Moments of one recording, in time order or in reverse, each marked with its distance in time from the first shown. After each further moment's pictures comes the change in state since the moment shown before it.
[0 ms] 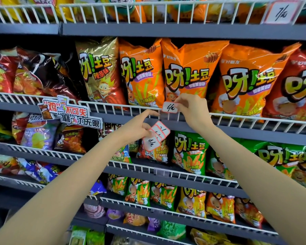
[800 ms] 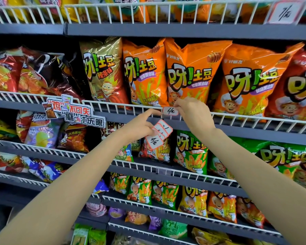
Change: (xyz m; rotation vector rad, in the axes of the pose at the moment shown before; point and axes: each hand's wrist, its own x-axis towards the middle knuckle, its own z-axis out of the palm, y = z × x) left_hand -0.006 0.008 0.000 0.007 0.001 -0.005; right_hand -0.005 0.007 0.012 -0.495 0.030 -0.285
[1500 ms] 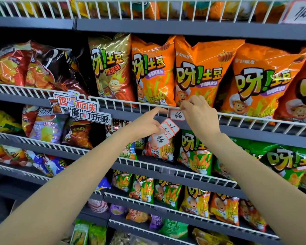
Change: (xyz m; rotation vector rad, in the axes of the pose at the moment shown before) left_hand 0.000 0.000 -0.001 0.000 -0.013 -0.001; right_hand -0.007 -0.008 0.003 -0.128 0.023 0.000
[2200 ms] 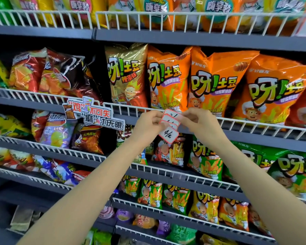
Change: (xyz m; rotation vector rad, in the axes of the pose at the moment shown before) left_hand -0.026 -0.013 -0.019 -0.237 0.364 0.146; right_hand -0.001 -0.052 -0.038 0.758 -0.195 0.280
